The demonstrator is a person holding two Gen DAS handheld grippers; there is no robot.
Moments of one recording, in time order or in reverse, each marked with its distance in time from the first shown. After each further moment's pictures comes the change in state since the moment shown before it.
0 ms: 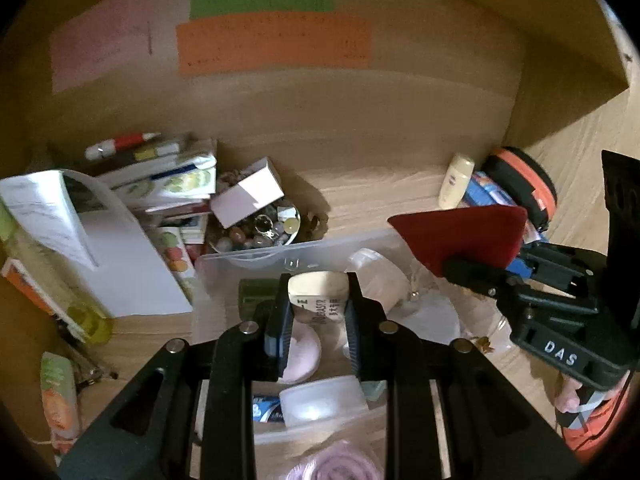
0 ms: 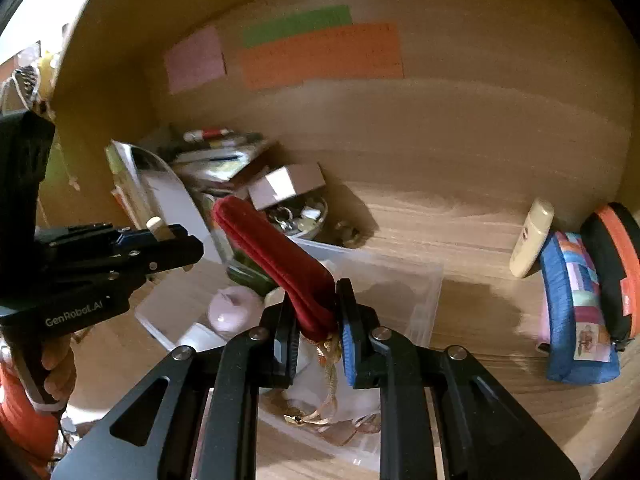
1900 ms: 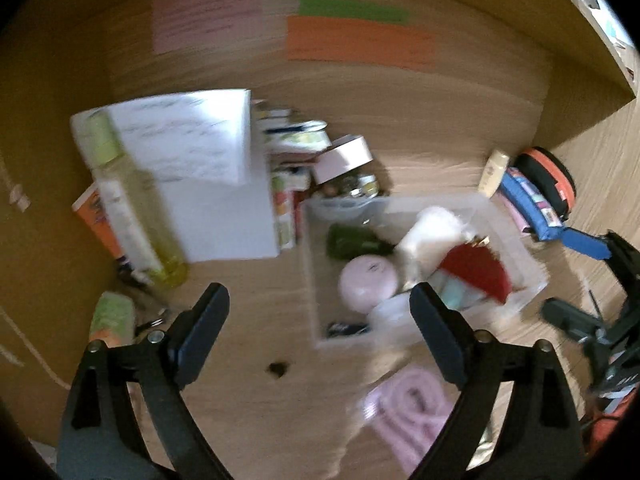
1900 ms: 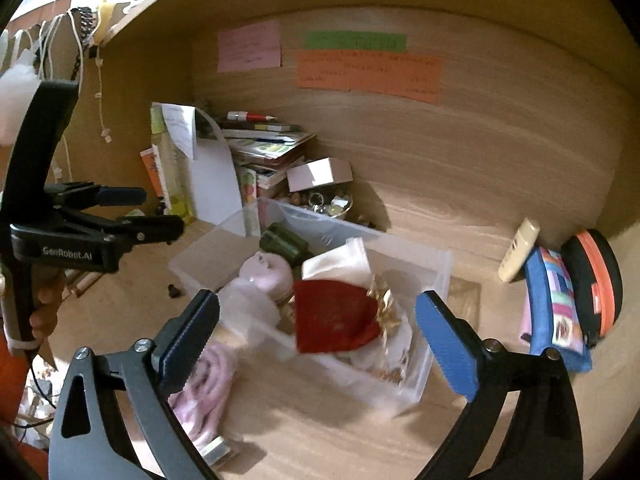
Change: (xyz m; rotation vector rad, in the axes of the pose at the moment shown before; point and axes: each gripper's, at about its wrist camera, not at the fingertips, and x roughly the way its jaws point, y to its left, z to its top) left arm -0.077 0.062 -0.053 -0.080 -0.012 0.129; right arm -0.046 0.058 -0.031 -0.148 -0.041 -0.064
